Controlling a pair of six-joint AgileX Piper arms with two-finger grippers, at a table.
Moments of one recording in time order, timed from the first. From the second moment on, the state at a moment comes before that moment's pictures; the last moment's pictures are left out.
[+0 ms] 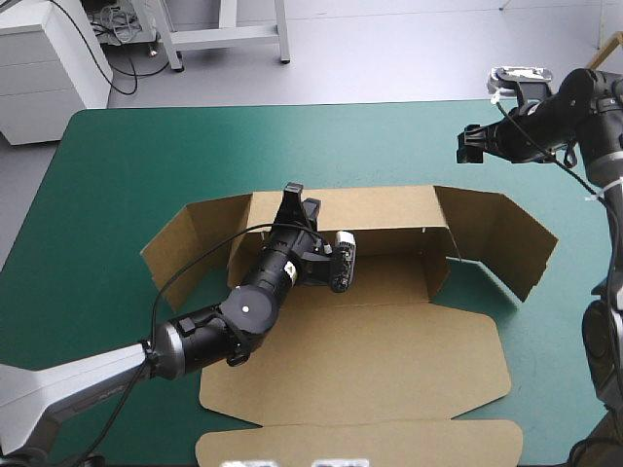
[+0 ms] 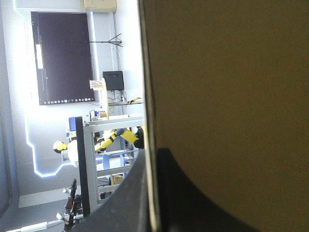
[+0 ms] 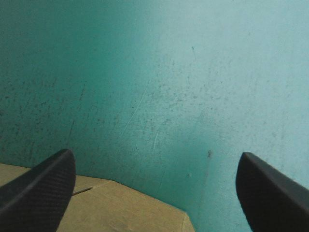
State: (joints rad) left arm -0.98 1.49 -0.97 1.71 0.57 -0.46; right arm -0.03 1.77 -1.88 0.26 1.22 -0.15
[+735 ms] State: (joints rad) left arm -0.98 1.49 -0.97 1.71 0.57 -0.47; right arm -0.05 1.70 -1.67 0.21 1.23 -0.18
